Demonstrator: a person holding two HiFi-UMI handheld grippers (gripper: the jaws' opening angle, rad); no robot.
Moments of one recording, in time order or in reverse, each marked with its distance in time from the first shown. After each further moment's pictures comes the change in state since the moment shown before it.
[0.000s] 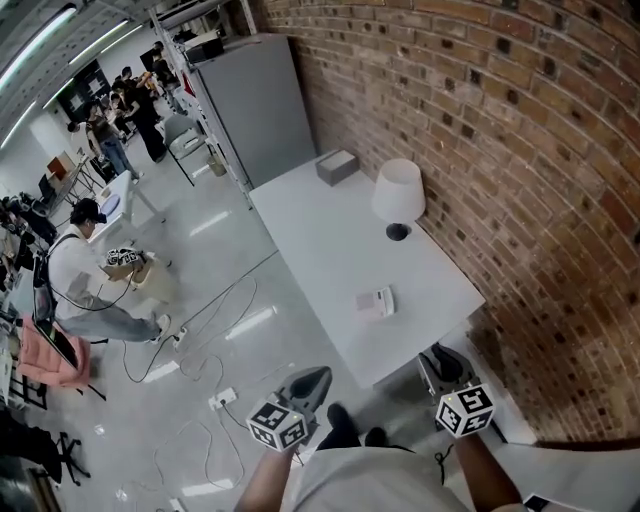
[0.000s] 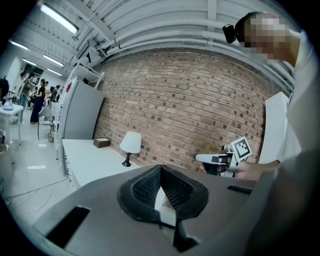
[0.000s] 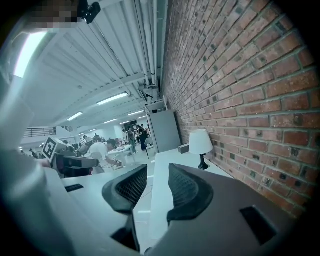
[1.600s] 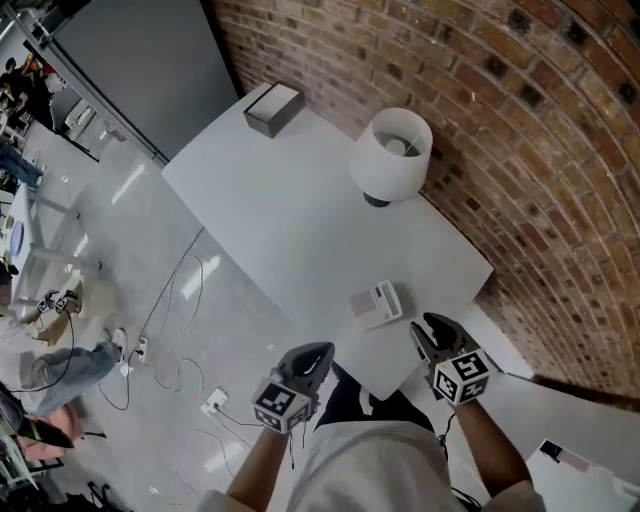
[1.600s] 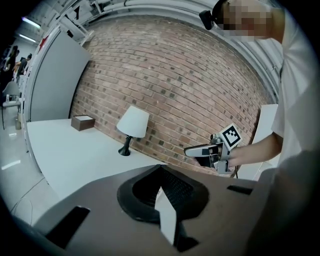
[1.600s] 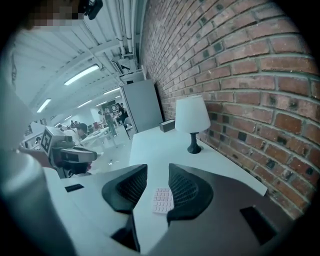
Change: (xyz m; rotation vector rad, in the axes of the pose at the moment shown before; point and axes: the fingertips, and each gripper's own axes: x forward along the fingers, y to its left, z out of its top) left arm 0.181 0.226 -0.020 -0.004 0.244 -0.291; right arm 0.252 -0.090 -0.059 0.098 0.282 -0.209
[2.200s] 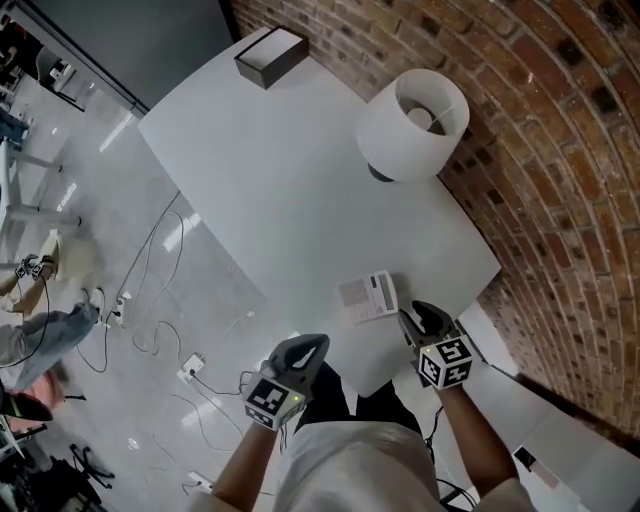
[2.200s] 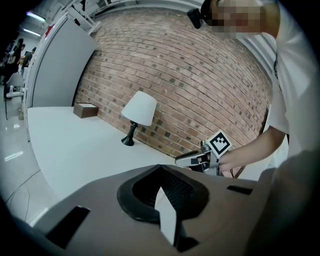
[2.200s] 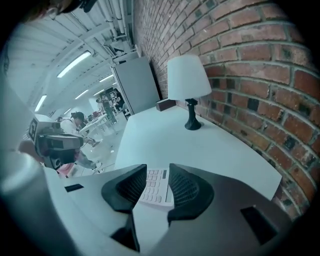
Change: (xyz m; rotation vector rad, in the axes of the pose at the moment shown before) left arm 0.052 0.027 -0.042 -0.053 0.043 0.030; right arm 0.085 -0.053 -0.084 0.029 0.194 0.033
